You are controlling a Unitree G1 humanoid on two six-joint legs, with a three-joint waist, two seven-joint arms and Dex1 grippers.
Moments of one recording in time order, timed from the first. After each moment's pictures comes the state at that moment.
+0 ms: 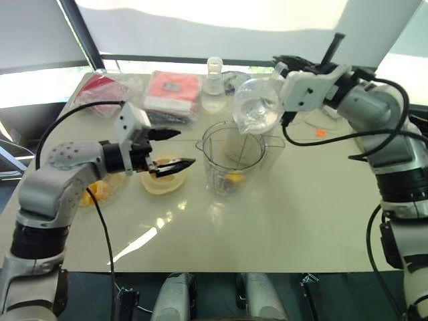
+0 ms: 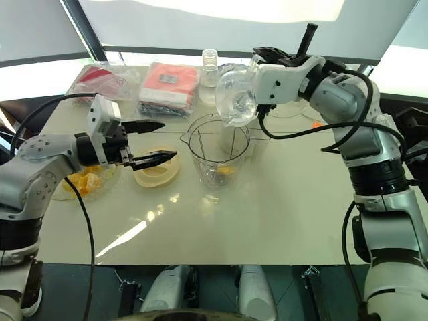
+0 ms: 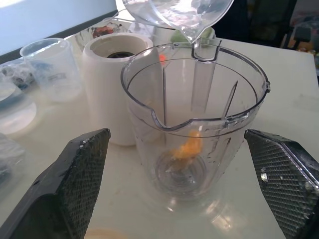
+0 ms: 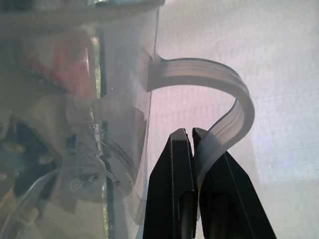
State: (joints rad) left arm -0.50 0.73 0.06 -0.30 -0.60 0.67 -0.93; right arm -0.90 -0.78 0.14 0.13 -0.41 -0.28 0.55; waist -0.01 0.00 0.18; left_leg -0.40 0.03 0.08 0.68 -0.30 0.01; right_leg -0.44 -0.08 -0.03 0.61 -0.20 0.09
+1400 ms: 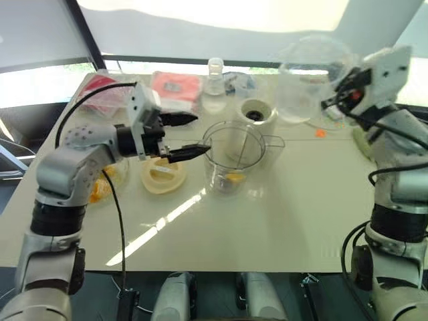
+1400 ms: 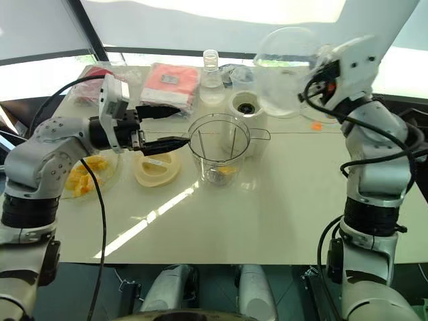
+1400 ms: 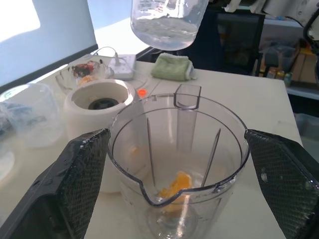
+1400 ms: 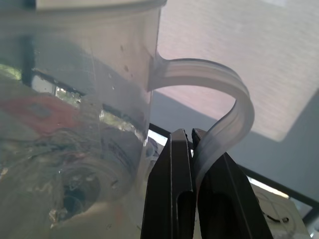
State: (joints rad) left arm -0.69 0.66 0.01 -0.17 -0.62 0.64 -0.99; right arm -0.62 -0.51 -0.37 -0.29 0.13 0.67 0.37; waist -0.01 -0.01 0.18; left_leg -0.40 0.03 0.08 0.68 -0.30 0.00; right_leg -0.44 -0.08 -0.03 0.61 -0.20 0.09
